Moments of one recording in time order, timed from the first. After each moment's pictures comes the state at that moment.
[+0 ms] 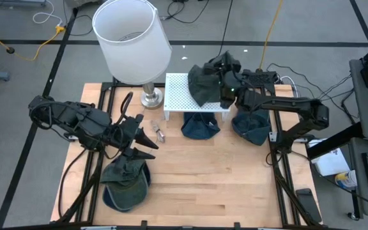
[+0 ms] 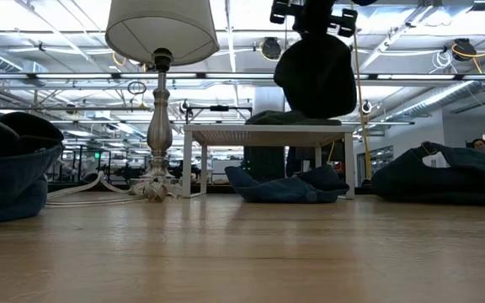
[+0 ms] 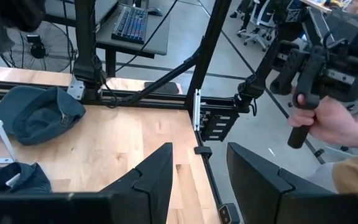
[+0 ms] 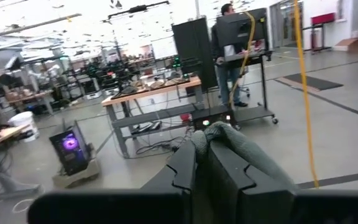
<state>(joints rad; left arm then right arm) -0.39 1.28 1.65 -0.69 -0.08 -0.29 -0.26 1.53 1.27 0.42 1.31 0.12</state>
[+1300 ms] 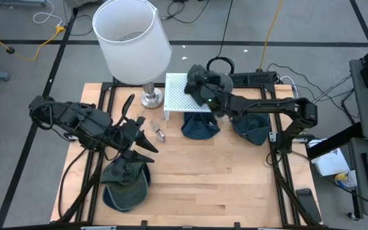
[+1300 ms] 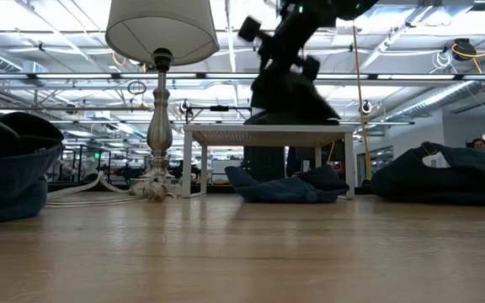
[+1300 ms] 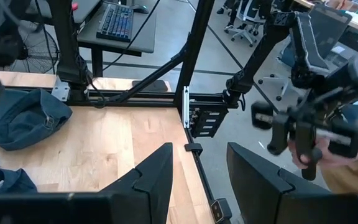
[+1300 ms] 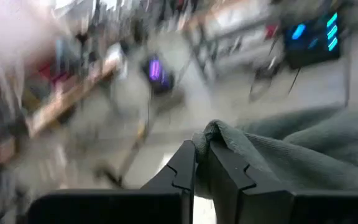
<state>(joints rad) -0.39 1.28 1.65 -0.68 -0.02 -0.27 -0.23 1.66 1.27 0.10 0.86 0.72</state>
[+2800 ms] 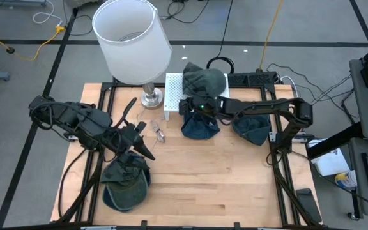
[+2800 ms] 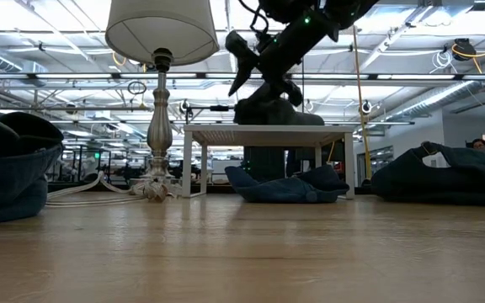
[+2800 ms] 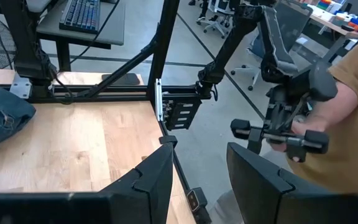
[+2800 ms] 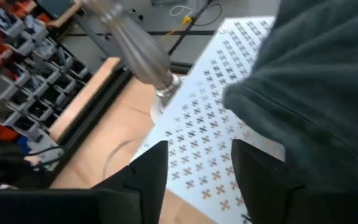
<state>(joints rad) -0.39 1.28 1.65 -0.69 0.11 -0.26 -0.19 1.71 1.27 -0.07 0.41 0.79</state>
